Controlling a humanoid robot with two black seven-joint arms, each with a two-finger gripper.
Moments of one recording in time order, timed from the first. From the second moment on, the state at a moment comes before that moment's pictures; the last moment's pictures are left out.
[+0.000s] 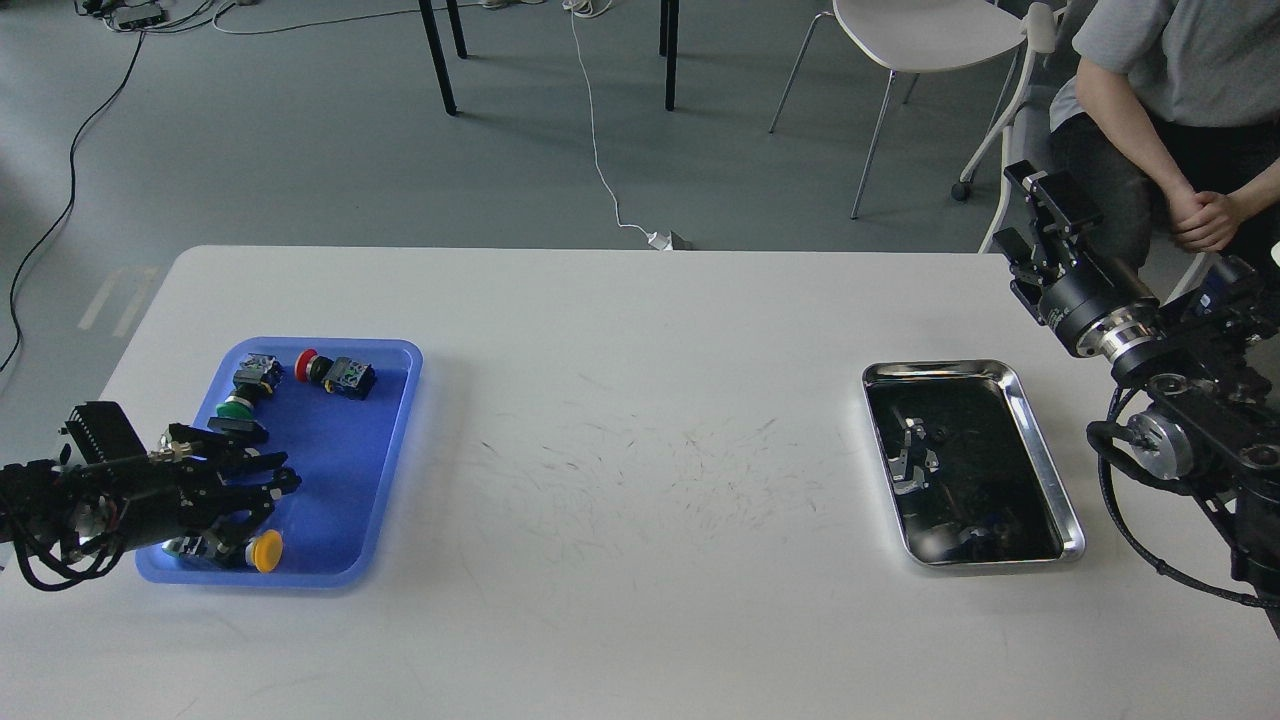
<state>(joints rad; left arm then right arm) -0.70 0.87 0.05 -0.91 2.02 0.41 -0.49 0.65 -0.49 0.69 0.75 -0.72 0.08 0.49</state>
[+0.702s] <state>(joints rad) -0.83 0.91 0.00 -0.94 1.47 0.35 -0.49 0.67 -0.57 0.56 0.75 -0.71 0.11 0.49</state>
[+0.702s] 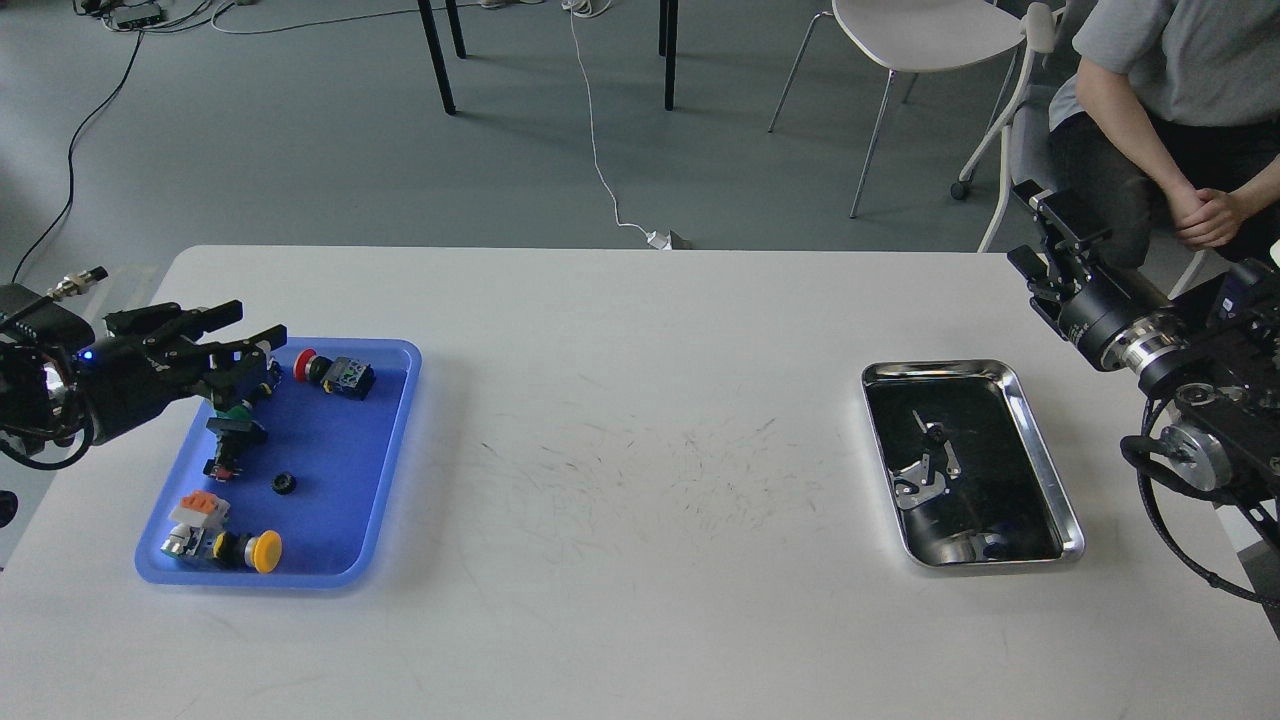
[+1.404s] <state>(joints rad) -0.89 0.80 -0.22 -0.78 0.77 0.26 -0.49 1.03 -0.88 -0.05 0.85 -0.79 0.43 0.49</state>
